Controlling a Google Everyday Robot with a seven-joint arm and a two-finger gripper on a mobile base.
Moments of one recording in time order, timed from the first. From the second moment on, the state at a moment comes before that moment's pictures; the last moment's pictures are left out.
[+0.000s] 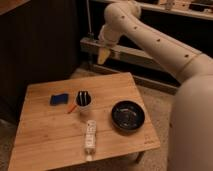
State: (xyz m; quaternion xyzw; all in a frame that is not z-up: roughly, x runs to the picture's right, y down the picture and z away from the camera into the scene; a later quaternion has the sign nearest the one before) arm 0.004 -0.198 0.717 -0.10 -0.16 0.05 0.98
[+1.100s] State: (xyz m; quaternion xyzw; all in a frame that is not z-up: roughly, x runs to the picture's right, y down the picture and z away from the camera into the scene) arm 0.048 -0.028 0.645 -0.13 -0.09 0.10 0.98
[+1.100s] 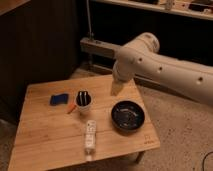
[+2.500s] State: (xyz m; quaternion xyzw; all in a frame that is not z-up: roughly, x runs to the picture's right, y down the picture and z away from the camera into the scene) arm -0.246 0.015 0.657 -0.20 -0.24 -0.24 0.92
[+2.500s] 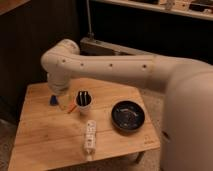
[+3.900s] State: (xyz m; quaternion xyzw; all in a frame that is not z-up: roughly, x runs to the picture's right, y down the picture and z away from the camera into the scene) arm -0.146 -0.209 0.724 -0.10 -0.20 -0.13 0.97
